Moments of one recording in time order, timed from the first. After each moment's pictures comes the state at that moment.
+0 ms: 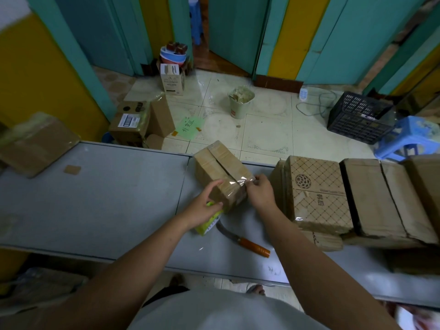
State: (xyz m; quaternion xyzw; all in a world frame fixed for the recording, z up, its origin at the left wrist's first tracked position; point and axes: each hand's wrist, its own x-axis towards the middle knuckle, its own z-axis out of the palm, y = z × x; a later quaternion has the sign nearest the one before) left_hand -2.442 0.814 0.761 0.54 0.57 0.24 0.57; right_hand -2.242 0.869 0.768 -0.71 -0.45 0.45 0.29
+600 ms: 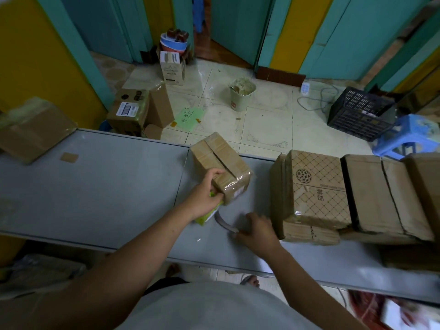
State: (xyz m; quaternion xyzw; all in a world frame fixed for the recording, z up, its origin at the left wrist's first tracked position) left_hand -2.434 0.816 0.764 0.56 0.60 0.26 0.51; right_hand -2.207 0.762 0.722 -0.67 -0.66 0.35 -0.01
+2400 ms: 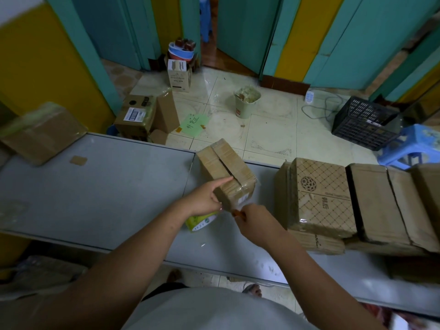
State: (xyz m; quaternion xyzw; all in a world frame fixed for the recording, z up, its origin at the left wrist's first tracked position) left_hand -2.451 0.826 0.793 0.58 0.56 0.16 0.57; right_hand -2.249 0.789 0.817 -0.61 -0.73 0.32 -0.01
